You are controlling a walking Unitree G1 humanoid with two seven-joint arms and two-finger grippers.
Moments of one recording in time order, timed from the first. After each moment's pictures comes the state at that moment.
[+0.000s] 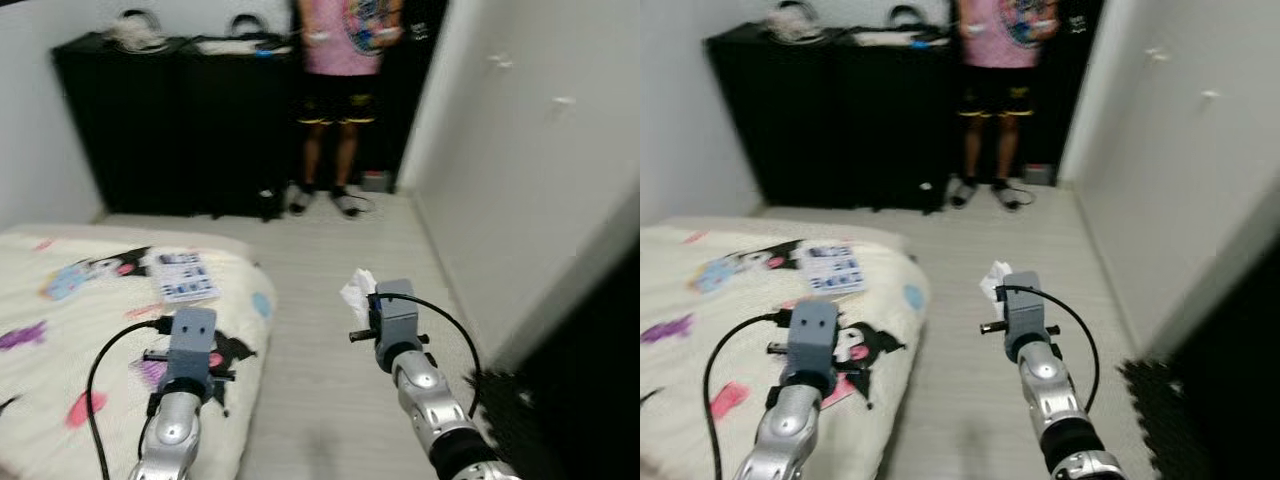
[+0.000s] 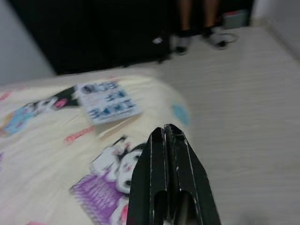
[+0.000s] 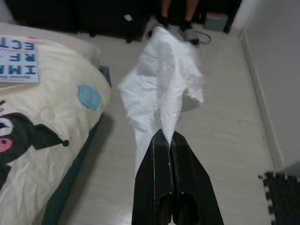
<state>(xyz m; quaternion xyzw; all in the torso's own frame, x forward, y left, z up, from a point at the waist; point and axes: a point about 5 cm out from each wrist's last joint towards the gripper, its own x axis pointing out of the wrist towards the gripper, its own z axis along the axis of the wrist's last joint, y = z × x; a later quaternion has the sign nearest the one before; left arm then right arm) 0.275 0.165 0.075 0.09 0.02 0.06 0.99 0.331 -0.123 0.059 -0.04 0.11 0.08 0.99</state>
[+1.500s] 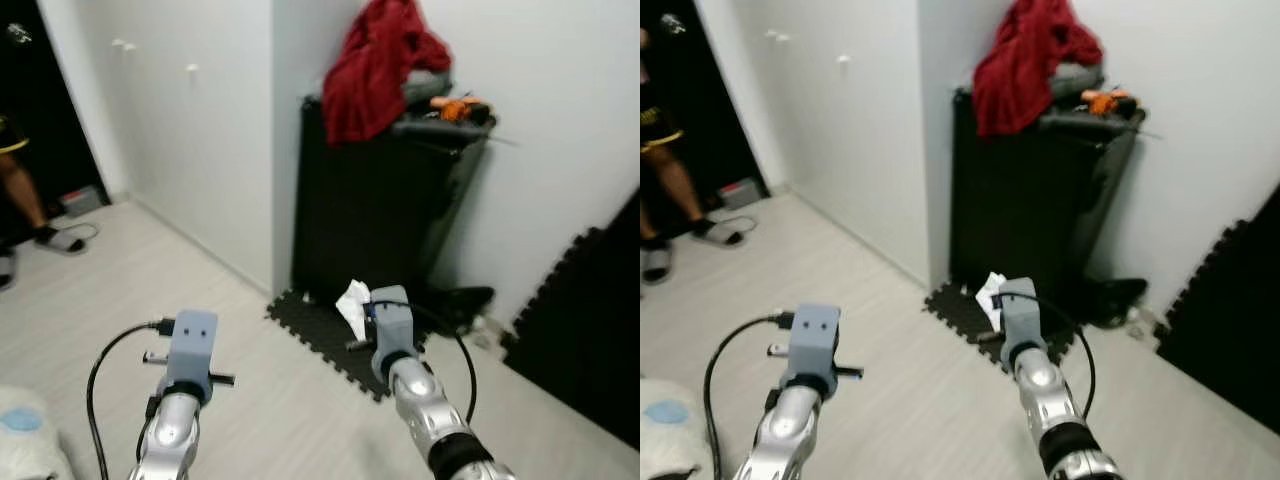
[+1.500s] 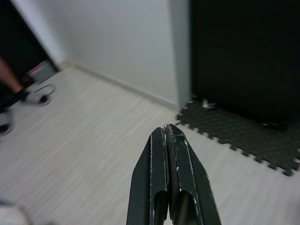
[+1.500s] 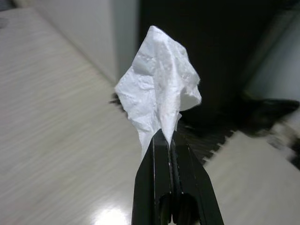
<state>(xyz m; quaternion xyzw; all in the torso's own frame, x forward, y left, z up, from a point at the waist) 0.272 0.166 0.067 0.10 0.04 0.05 0.99 0.327 -0.128 0.047 -0.04 0.15 0.08 0.99</state>
